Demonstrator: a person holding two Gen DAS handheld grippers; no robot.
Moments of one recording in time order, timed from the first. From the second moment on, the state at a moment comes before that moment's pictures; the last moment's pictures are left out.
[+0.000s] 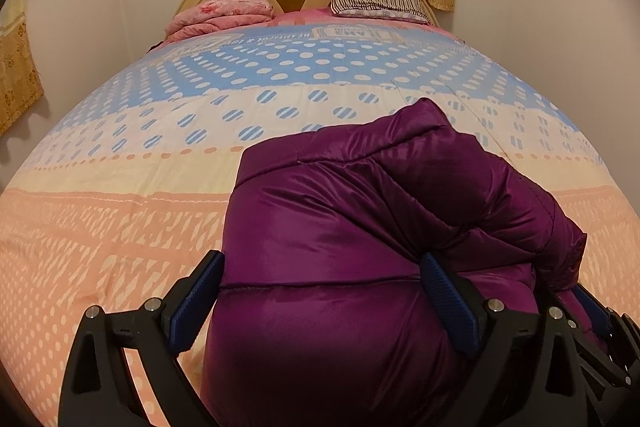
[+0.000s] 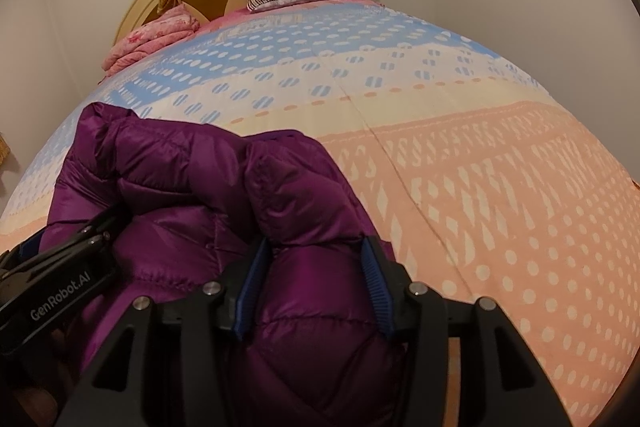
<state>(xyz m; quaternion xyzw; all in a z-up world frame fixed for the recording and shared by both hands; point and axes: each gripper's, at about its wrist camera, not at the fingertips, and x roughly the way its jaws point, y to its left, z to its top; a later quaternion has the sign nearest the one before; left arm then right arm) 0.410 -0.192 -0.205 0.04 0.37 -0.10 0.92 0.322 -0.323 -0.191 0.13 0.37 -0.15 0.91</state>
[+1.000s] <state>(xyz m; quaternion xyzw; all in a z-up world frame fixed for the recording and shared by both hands) 0.417 -0.200 -0.214 0.05 0.39 -0.10 0.91 0.324 -0.319 -0.196 0.14 0.39 -0.15 0.90</state>
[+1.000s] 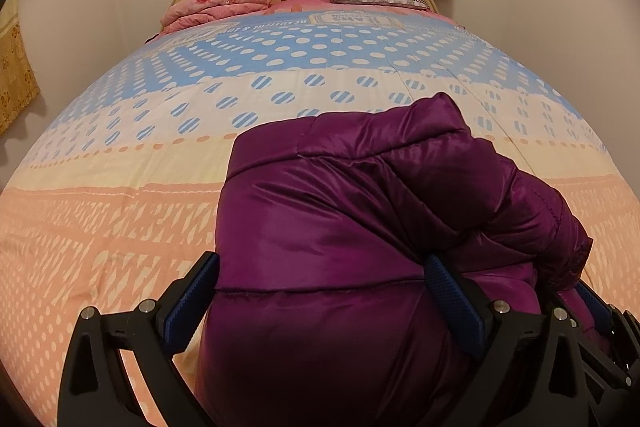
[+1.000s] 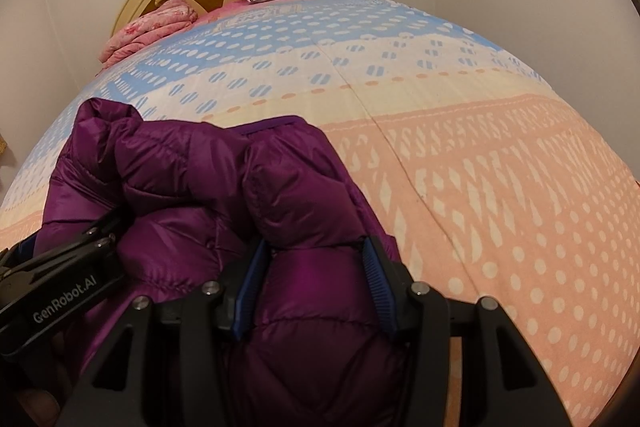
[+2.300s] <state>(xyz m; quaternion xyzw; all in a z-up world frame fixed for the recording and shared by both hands) 0.328 -0.151 -0.207 0.03 0.39 -0.26 0.89 0.270 -0.348 -0.209 0.24 0.36 -0.01 0.90</state>
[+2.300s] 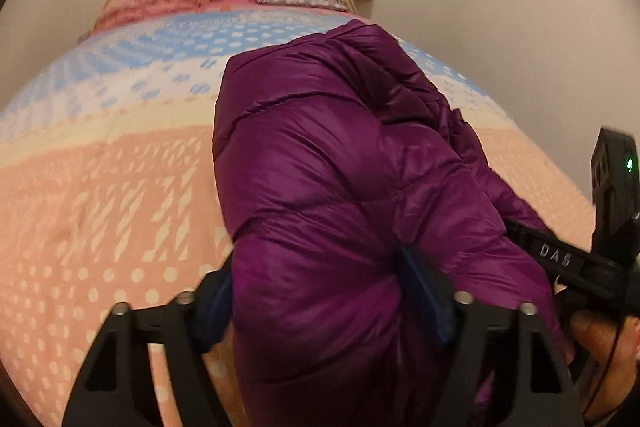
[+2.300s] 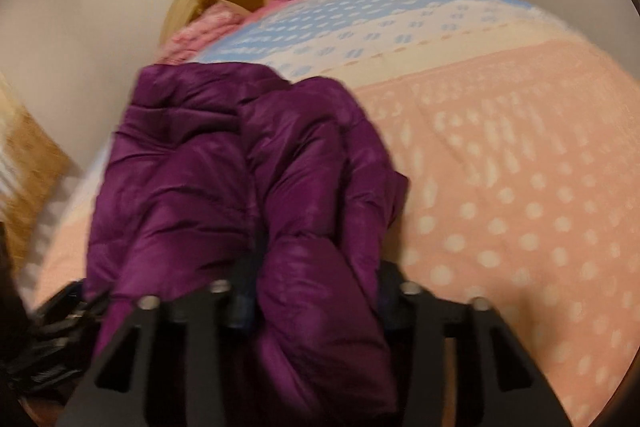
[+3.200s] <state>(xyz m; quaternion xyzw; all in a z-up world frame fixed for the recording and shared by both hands) 0.275 -0.021 -0.107 0.05 0.27 -0.13 0.95 0.281 -0.217 -0.125 0.20 0.27 0.16 0.93</state>
